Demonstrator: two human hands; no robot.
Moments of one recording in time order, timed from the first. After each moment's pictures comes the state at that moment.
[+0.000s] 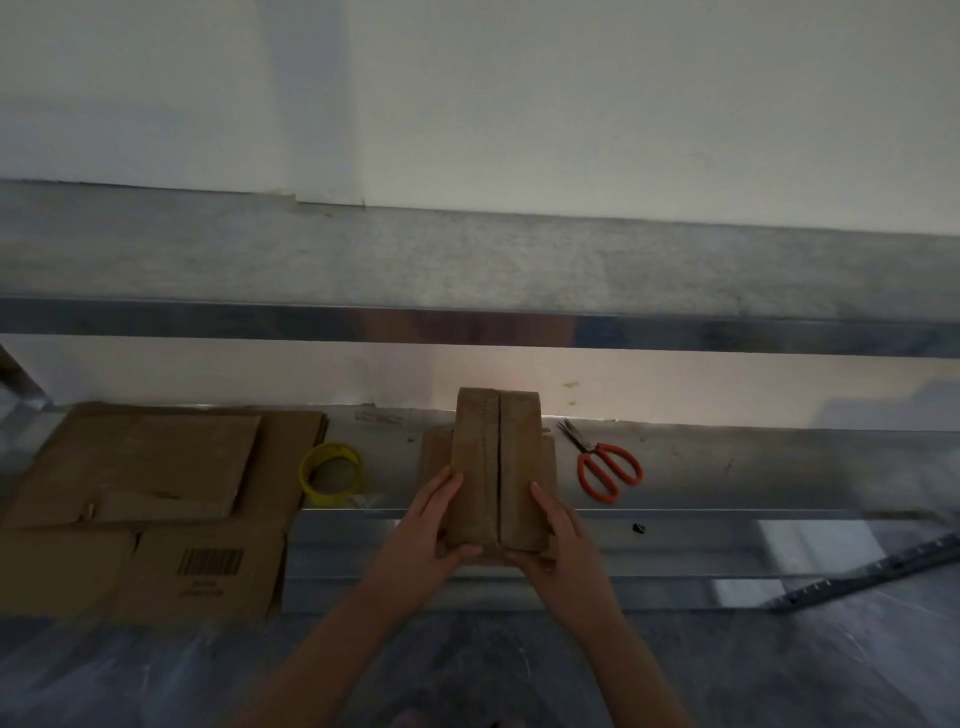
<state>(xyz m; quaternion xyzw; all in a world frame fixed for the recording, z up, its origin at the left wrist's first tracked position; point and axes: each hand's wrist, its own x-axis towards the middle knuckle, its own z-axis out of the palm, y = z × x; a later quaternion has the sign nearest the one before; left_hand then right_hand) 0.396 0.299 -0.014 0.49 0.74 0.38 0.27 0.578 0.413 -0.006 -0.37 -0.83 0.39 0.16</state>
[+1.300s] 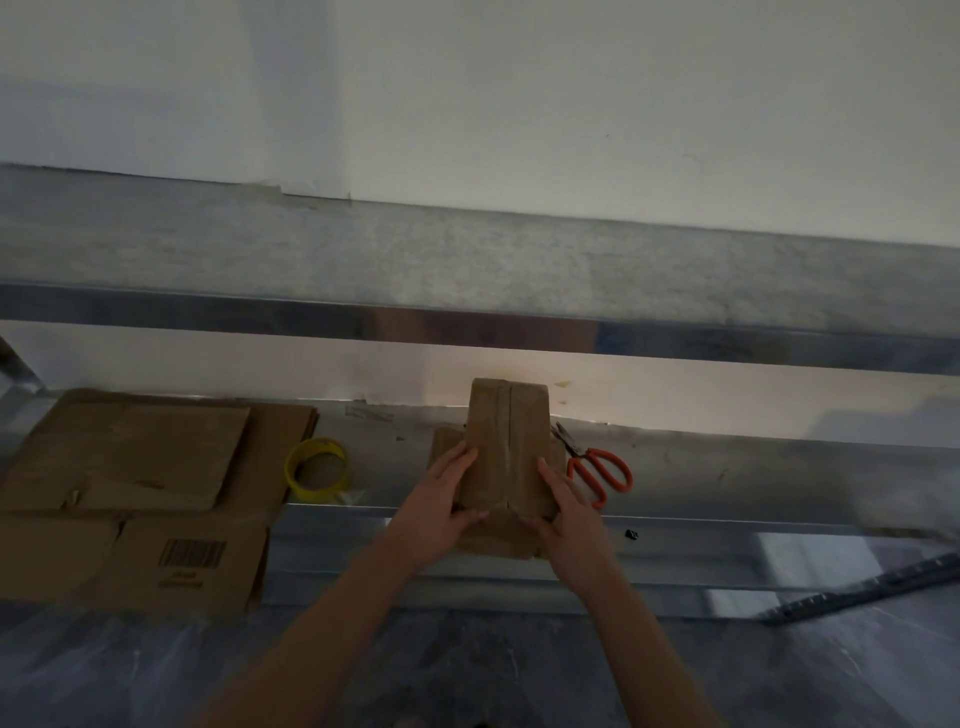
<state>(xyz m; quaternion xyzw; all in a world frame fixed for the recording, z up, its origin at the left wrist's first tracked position) 0.400 0.355 -0.002 0.48 0.77 0.31 0.28 0.575 0.467 -0.003 -0.38 -0.82 0.41 0.09</state>
